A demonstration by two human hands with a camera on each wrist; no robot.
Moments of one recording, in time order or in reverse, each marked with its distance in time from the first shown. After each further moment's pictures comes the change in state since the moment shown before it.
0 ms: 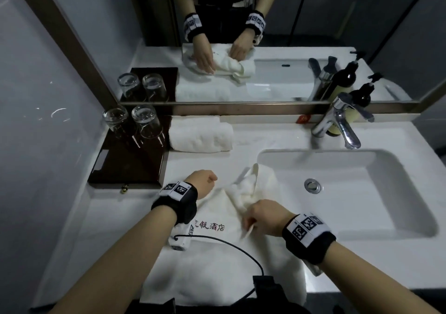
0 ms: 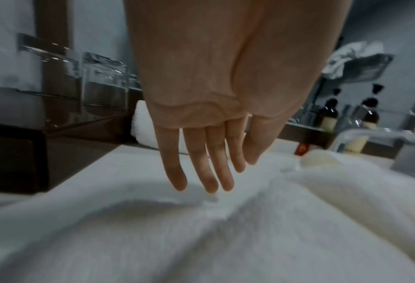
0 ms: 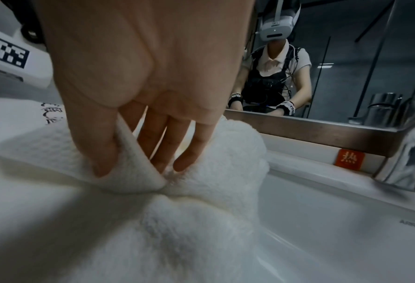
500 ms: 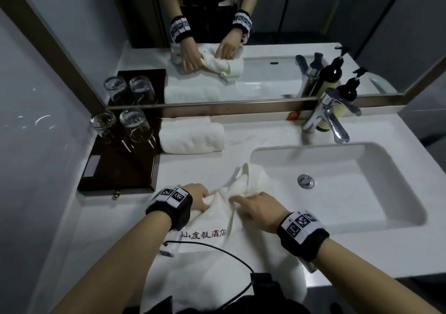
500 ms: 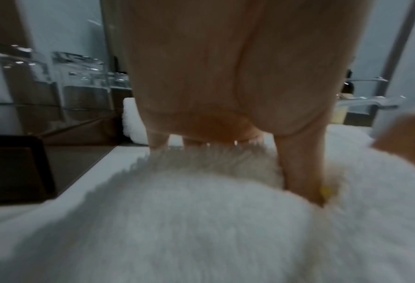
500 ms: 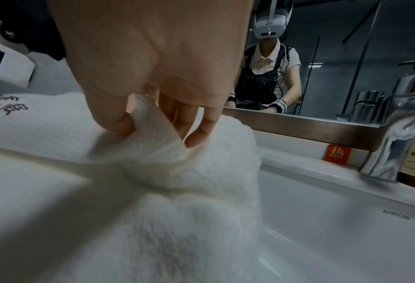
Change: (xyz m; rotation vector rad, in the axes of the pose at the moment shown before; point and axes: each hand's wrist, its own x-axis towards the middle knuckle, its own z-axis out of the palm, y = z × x) left_hand -0.003 -0.002 0.008 0.413 -0.263 0.005; right_hand 0.003 0.009 0.013 -0.018 0.294 0.011
